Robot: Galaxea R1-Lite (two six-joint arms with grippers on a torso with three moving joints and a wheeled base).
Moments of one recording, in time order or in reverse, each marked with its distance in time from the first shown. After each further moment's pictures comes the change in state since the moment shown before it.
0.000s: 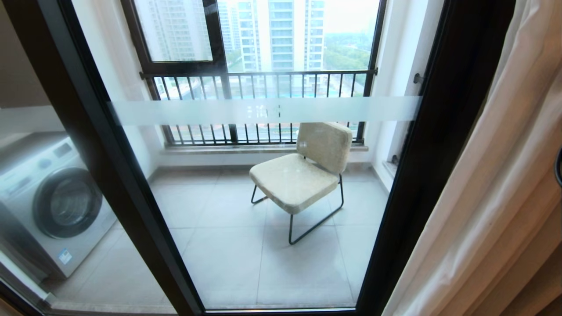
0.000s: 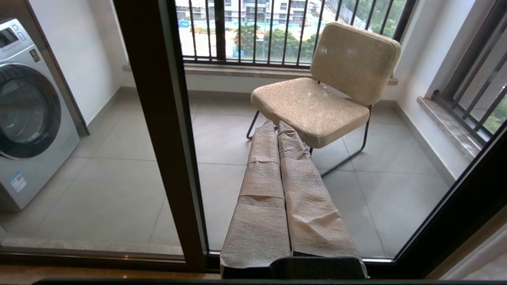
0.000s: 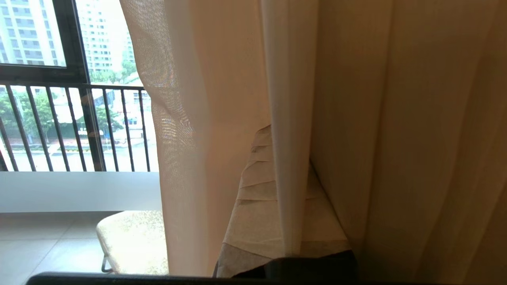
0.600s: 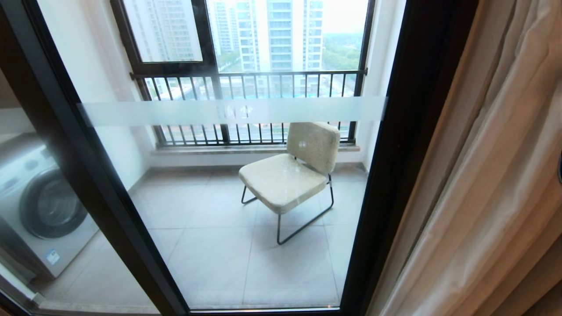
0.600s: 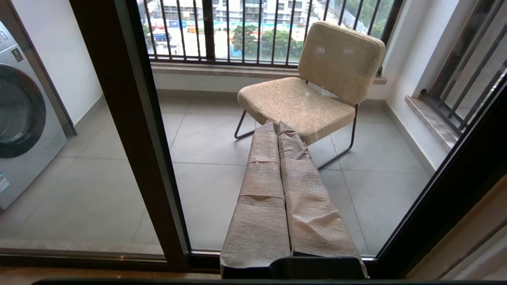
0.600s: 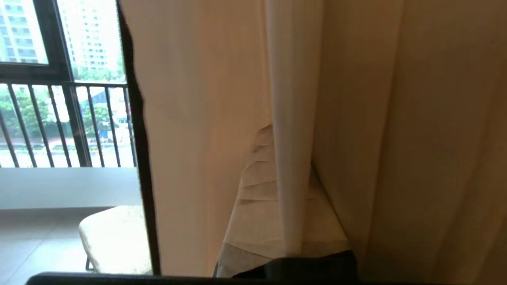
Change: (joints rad) left arm 0.000 0.000 0.002 -0.002 0.000 0.001; right arm -0.005 -0.010 0.009 0.006 -0.001 0.001
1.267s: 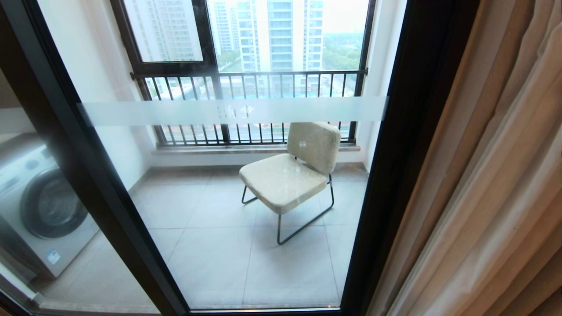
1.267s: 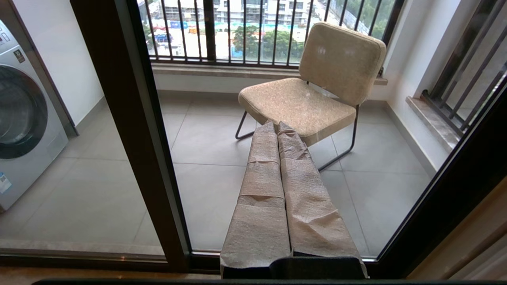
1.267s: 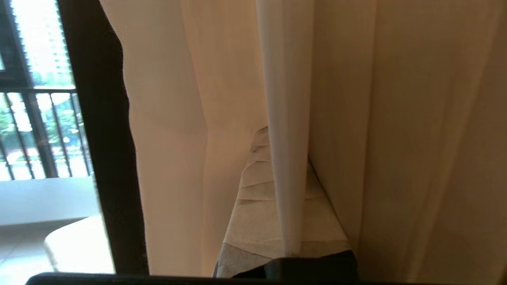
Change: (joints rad) left arm 0.000 0.000 -0.001 0.000 0.000 -0.001; right arm -0.107 -0.003 -0.012 -0.003 0.006 0.011
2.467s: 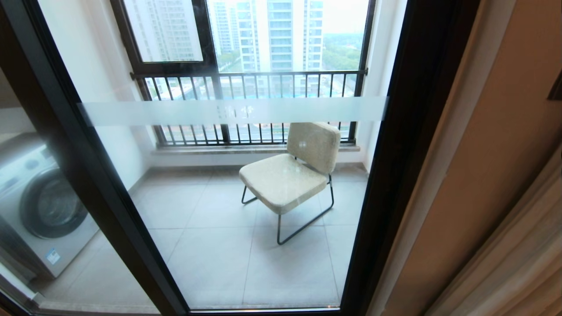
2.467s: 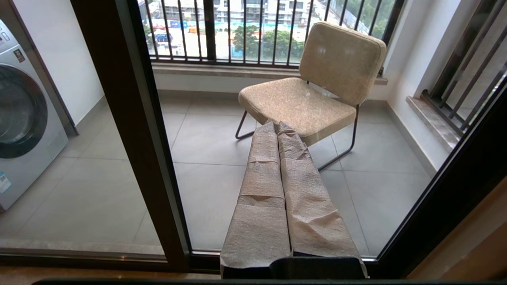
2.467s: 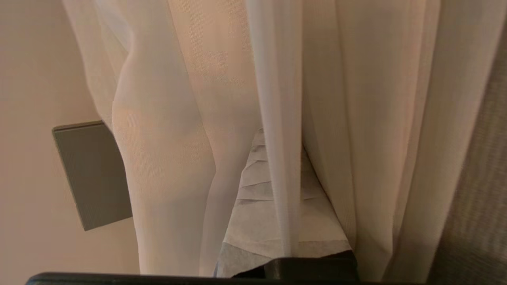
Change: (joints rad) left arm 0.000 0.000 0.001 0.001 0.000 0.000; right arm -0.401 0.145 -0.078 -0.007 0.012 0.040
